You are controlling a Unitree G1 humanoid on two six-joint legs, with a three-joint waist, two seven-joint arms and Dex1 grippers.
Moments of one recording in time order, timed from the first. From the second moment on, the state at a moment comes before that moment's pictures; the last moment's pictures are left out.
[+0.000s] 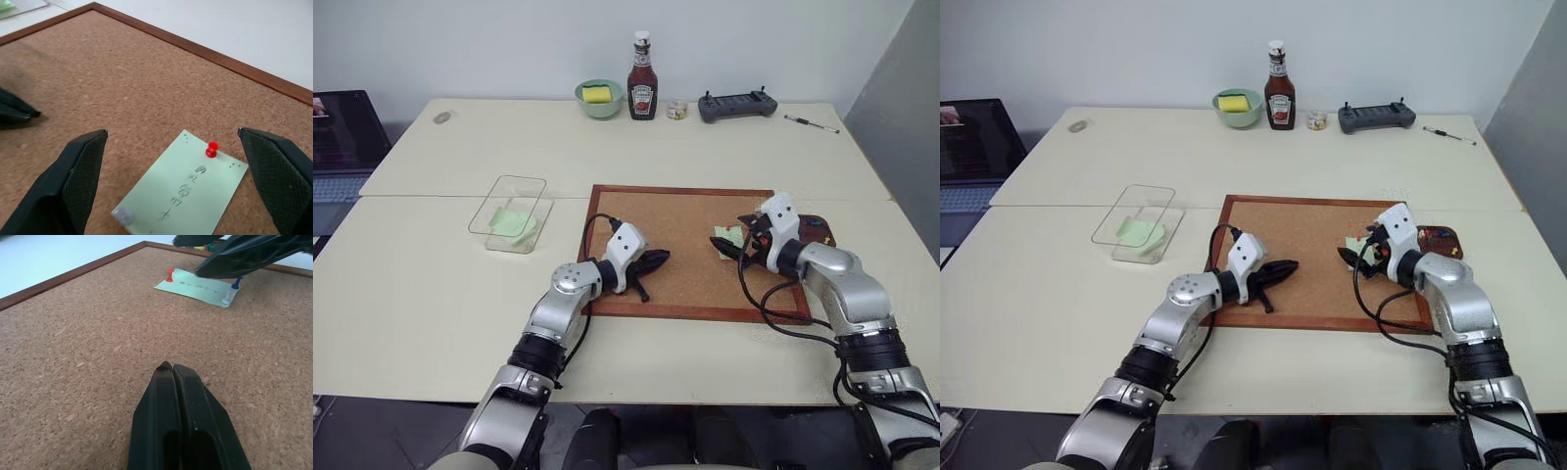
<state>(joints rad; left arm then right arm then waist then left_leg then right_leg) -0.52 0.23 -0.21 0.37 -0.11 0.08 -0.80 -0.53 -0.50 0.04 0.19 0.25 0.42 0.66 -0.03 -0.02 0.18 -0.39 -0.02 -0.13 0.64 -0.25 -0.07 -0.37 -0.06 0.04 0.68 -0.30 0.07</state>
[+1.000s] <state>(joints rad) -0.50 0.23 -0.21 0.32 -0.11 0.10 -0.80 -0.62 -0.47 0.04 0.44 0.11 0.26 0.68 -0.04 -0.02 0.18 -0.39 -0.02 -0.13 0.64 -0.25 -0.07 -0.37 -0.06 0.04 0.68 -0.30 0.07</state>
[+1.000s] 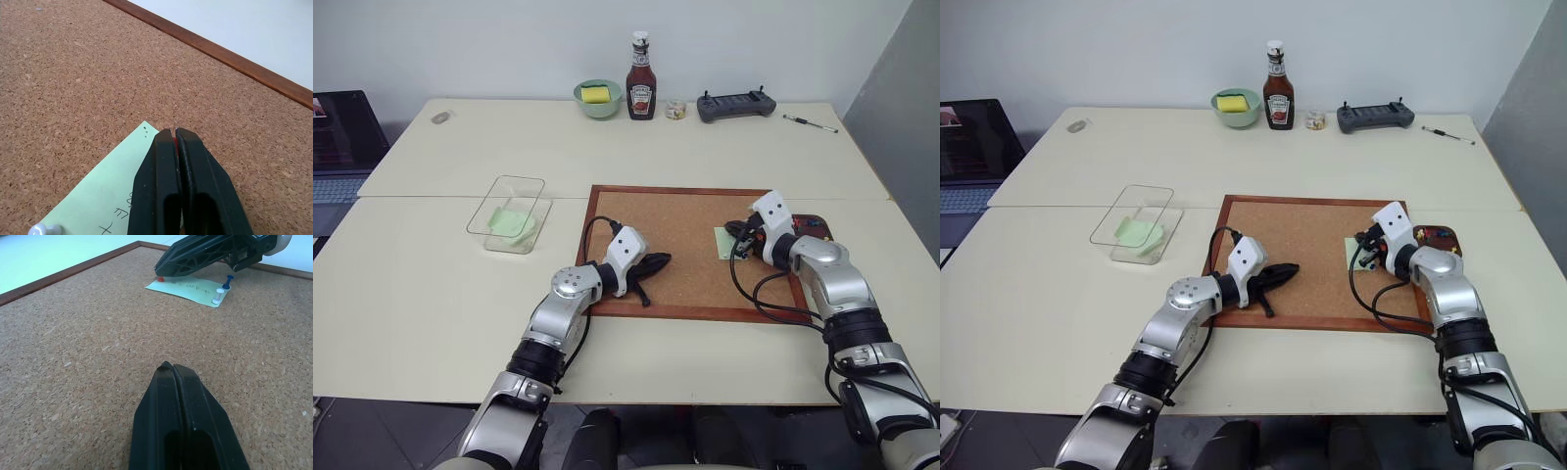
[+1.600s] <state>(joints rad) -0.50 0.24 -0.21 0.32 -0.10 0.10 -0.80 -0.61 -0.46 0.01 0.26 0.18 0.36 0.69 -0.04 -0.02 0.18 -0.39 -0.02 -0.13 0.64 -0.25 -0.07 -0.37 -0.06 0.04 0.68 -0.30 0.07</state>
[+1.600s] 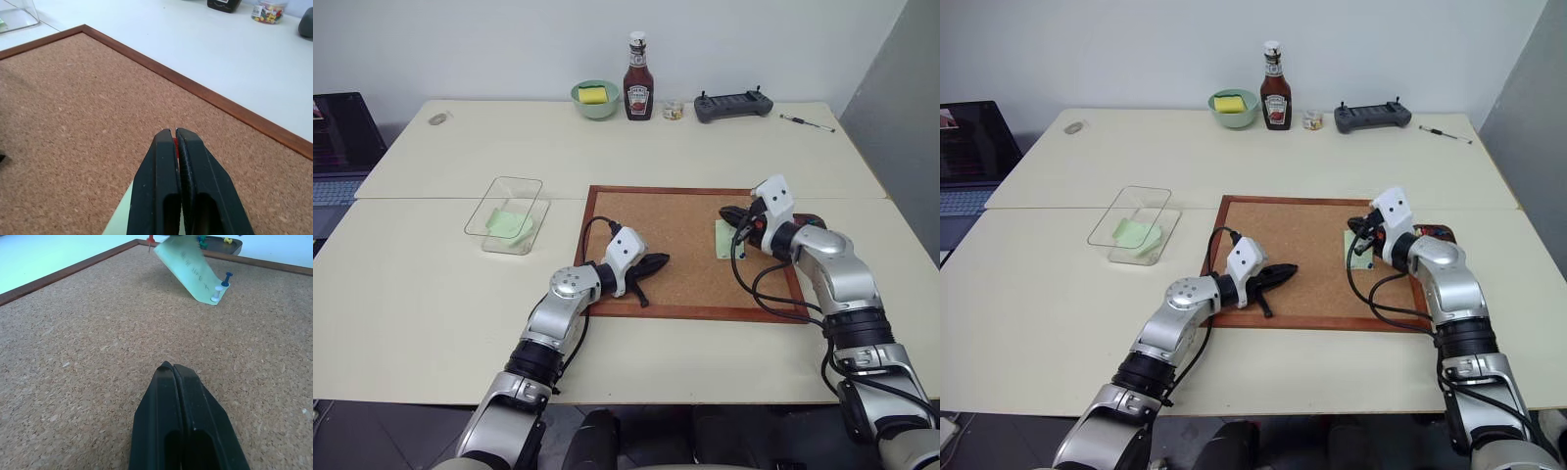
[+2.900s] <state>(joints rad) -0.50 0.24 -0.21 0.34 -0.09 0.10 -0.82 -0.44 -0.73 -0.01 0.35 -0.13 0.12 0.53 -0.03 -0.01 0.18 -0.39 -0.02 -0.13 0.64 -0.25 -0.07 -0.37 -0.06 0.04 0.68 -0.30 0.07</state>
